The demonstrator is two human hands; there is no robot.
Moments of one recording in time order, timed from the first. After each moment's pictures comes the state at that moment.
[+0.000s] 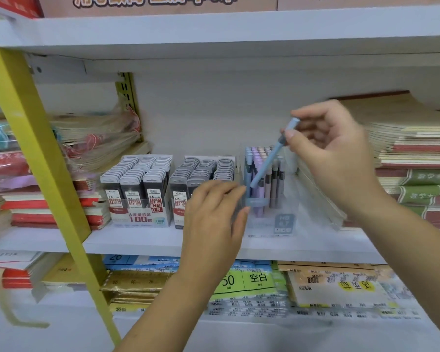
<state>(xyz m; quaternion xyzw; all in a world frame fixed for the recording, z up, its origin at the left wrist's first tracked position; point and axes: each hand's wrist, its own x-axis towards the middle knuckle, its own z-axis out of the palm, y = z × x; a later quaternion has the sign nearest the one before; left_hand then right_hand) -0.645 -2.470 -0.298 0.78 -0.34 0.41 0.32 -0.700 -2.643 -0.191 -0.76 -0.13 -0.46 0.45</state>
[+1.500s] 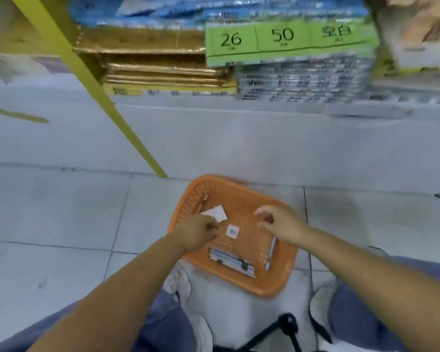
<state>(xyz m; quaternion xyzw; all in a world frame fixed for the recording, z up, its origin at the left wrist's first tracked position) -0.728 -2.316 -0.691 0.87 -0.19 -0.40 0.20 -0.795 -2.554 -0.695 -0.90 0.11 0.26 0.34</state>
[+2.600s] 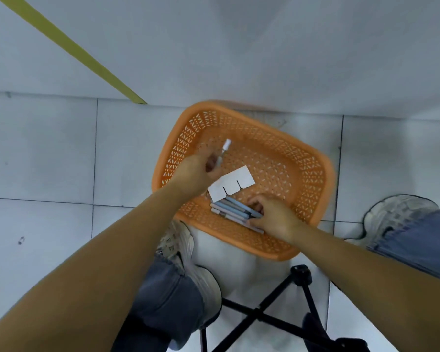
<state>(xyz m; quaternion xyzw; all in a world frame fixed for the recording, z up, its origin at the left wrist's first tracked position) -0.695 -2.320 -0.796 0.86 -0.11 -0.39 0.30 -0.844 -2.497 -0.825 -0.82 0.17 0.38 0.39</state>
